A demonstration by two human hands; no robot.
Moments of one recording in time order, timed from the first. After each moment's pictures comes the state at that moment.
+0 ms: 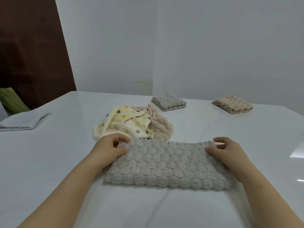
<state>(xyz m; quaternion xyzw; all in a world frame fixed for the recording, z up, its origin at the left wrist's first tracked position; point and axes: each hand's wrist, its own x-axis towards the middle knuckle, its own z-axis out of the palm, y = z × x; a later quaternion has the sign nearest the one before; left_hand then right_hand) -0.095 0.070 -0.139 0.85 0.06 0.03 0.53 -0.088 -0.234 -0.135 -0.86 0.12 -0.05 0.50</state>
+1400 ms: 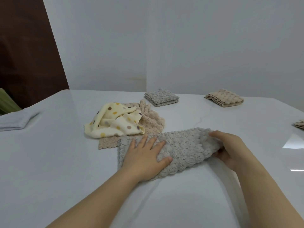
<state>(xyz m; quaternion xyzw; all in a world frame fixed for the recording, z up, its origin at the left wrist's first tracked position) -0.096 -0.031 -0.164 0.99 -0.14 -0.03 0.06 -0.094 -0.248 -0.125 -0.66 0.17 -0.03 0.73</state>
